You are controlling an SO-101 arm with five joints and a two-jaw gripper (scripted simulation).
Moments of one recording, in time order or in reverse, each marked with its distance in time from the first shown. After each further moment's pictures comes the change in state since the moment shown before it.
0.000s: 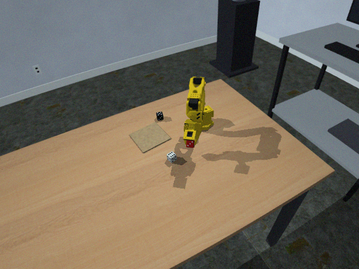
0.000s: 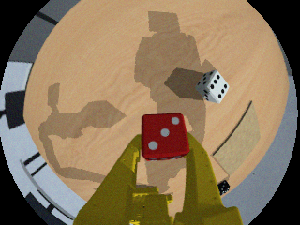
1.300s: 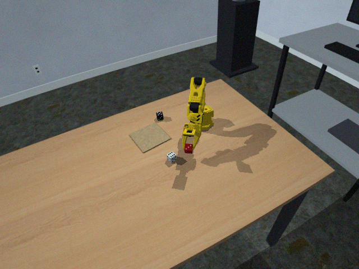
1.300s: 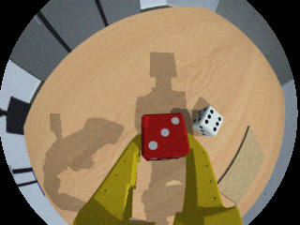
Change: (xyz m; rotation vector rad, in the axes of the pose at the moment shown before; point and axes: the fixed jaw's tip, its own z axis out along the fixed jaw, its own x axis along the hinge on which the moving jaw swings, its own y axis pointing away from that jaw) arm -0.025 -0.002 0.010 -0.014 -0.415 -0.008
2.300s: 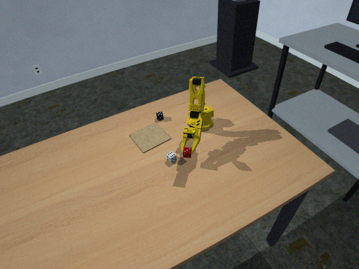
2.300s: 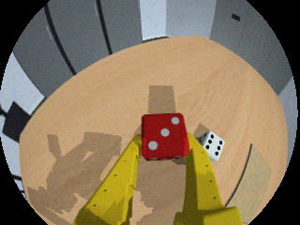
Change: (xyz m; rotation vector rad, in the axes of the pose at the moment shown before) arm -0.013 -0.002 0.015 -0.004 -0.327 -0.009
